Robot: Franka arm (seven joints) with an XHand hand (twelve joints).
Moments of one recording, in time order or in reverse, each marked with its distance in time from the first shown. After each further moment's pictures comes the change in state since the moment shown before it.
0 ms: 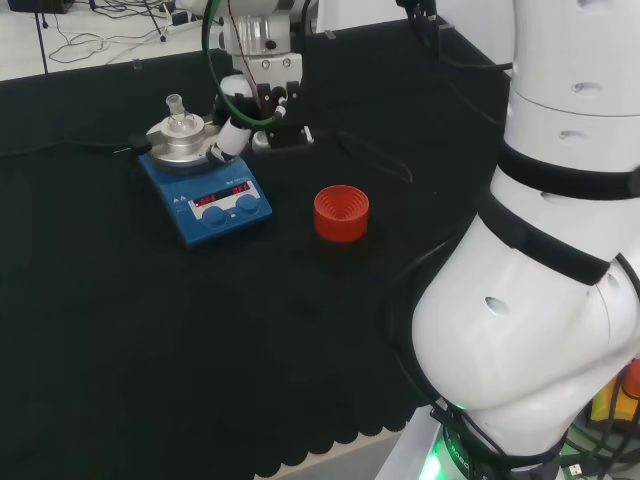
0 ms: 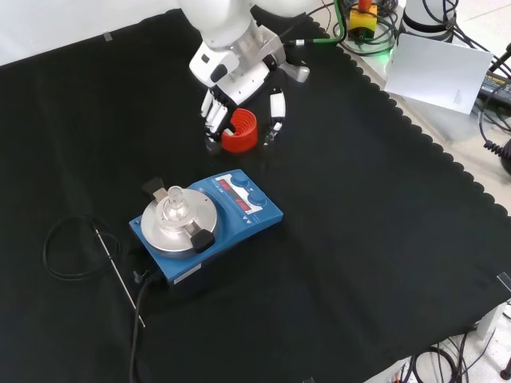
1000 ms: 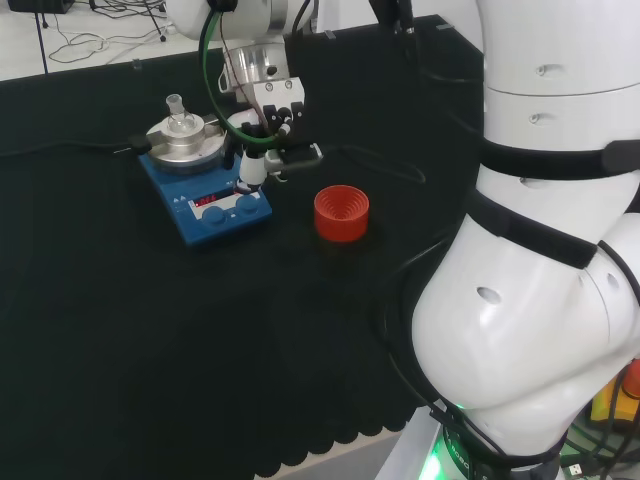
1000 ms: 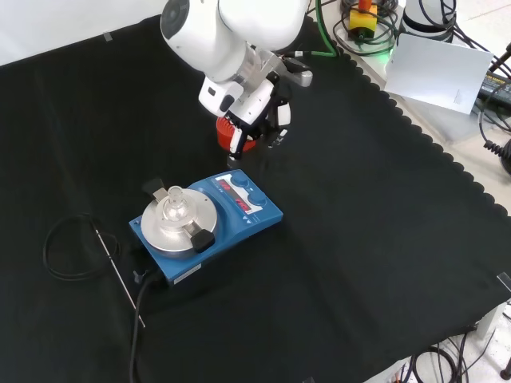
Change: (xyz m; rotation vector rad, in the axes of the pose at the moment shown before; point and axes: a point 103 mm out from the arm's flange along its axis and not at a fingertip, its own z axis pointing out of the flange) arm -0.006 -0.008 0.039 0.238 -0.027 -0.076
